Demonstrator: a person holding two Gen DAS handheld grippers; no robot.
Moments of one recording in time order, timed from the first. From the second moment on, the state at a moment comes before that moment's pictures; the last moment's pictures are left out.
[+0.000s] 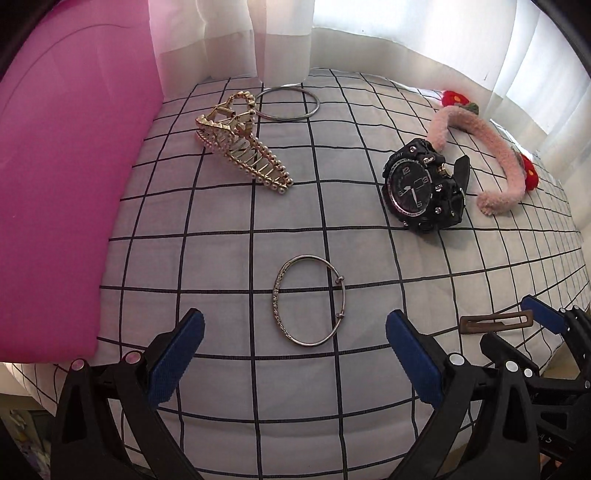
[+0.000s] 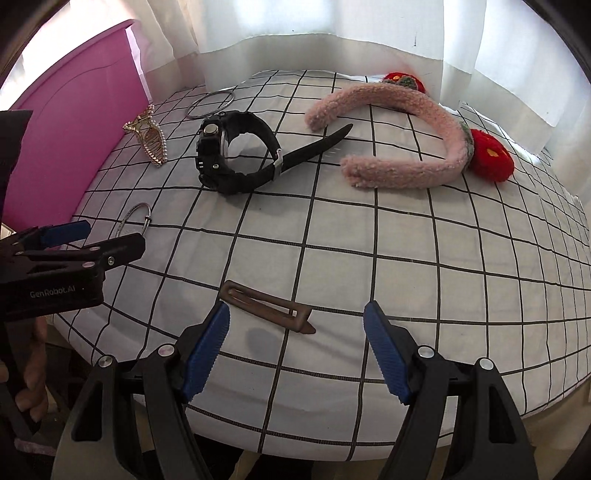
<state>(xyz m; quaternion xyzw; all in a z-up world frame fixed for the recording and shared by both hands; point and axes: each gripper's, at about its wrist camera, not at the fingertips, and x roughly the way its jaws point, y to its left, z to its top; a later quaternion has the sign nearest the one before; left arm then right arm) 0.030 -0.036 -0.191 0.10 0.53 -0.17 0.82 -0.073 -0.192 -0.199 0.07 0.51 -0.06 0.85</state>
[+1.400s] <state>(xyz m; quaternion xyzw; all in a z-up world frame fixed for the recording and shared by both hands) 0.027 -0.040 -0.189 0.11 0.49 -0.18 0.84 -0.072 -0.160 -0.202 -0.02 0.48 0.01 0.88</state>
